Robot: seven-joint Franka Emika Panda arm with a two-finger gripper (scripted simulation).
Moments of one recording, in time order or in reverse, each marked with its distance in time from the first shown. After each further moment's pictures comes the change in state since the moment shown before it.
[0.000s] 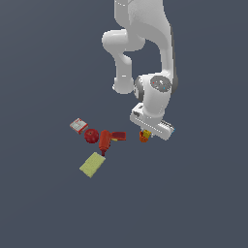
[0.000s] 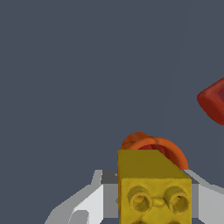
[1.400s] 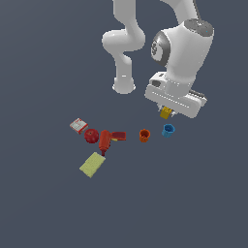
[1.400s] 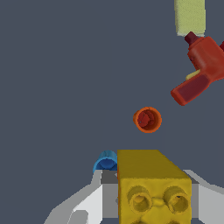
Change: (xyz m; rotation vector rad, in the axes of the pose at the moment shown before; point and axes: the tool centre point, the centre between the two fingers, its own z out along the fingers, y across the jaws) arm -0.032 -0.043 -0.148 0.000 0.000 -0.001
